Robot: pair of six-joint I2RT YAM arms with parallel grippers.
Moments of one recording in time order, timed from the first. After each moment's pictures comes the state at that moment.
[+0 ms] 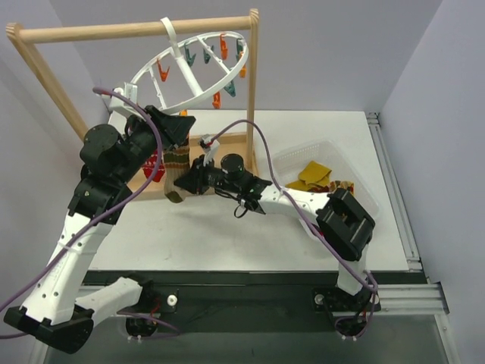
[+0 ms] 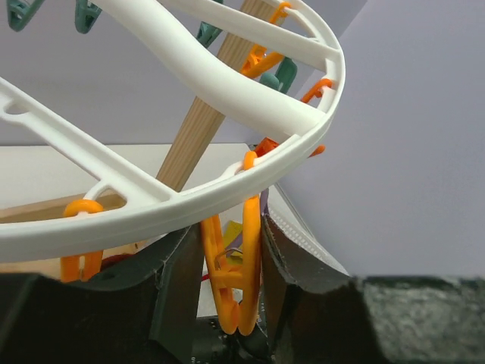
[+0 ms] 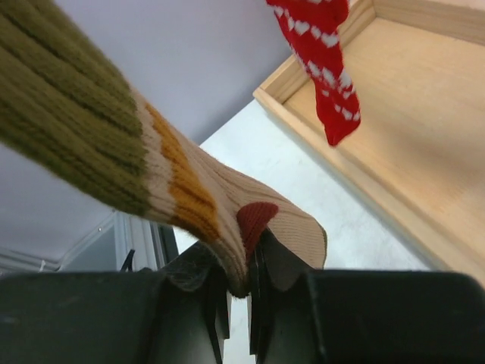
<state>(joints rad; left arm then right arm) -0.42 1.03 1.37 -0.22 0.13 -0.58 0.92 1.89 1.28 0.54 -0.30 0.52</state>
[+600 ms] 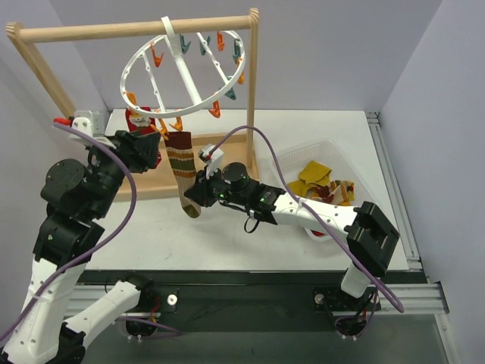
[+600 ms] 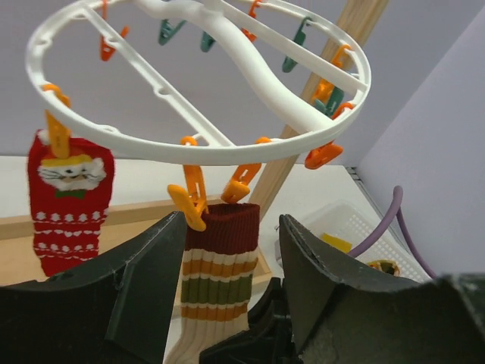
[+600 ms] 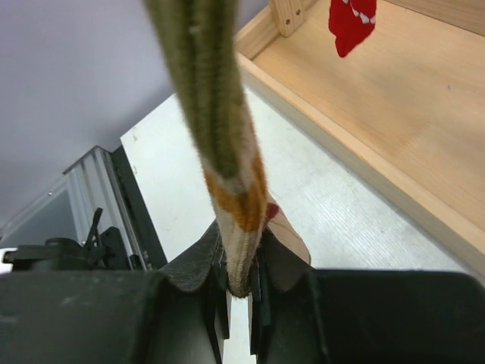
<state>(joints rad) -0.44 0.83 1.37 -0.44 -0.13 -0.34 1.00 1.67 1.19 0.27 -0.14 0.37</state>
